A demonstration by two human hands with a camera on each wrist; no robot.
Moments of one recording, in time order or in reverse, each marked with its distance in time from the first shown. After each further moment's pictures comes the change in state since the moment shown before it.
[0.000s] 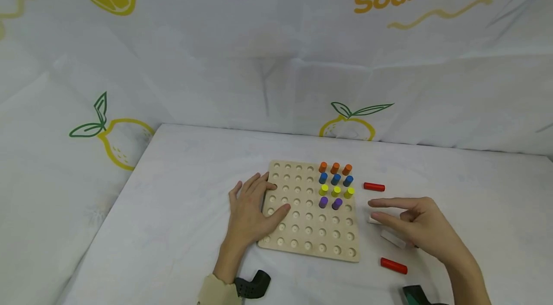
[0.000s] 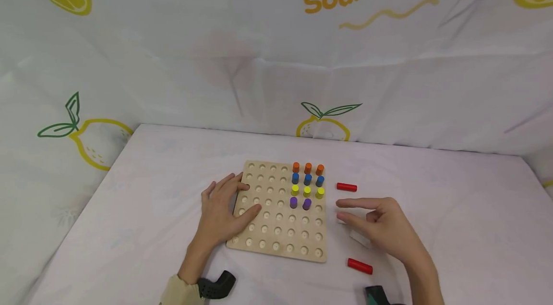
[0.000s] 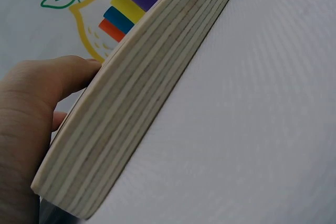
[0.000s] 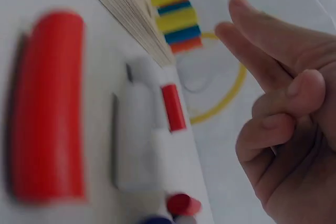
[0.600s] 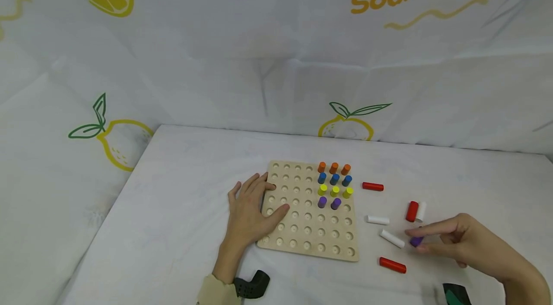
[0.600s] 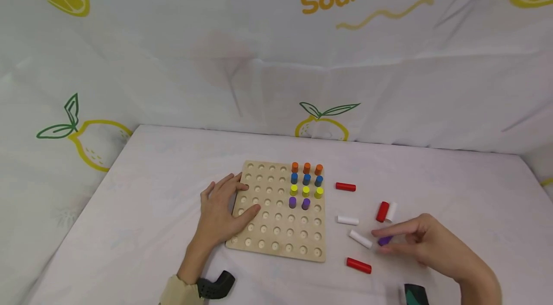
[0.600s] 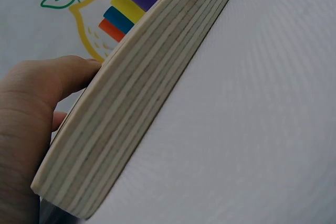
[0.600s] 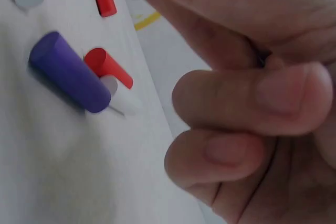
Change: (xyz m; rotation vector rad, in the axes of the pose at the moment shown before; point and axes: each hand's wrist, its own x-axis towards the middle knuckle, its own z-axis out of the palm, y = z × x) left_hand 0.000 -0.001 0.001 -0.004 -0.021 -0.017; right_hand -0.029 0.065 -0.057 0.058 -0.329 -0.035
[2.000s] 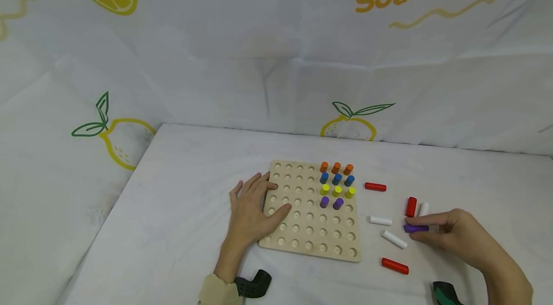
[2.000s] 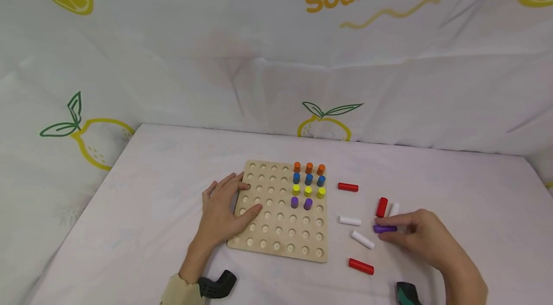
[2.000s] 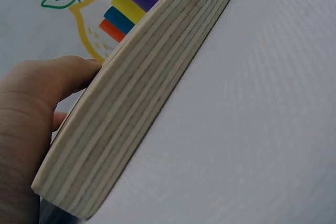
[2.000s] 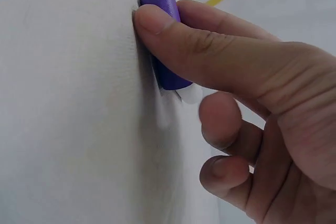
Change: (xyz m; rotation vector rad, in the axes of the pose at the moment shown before) left_hand 0.000 0.001 -0.001 -0.004 0.026 0.023; right_hand 0.019 -0.005 0.014 -0.348 0.255 0.262
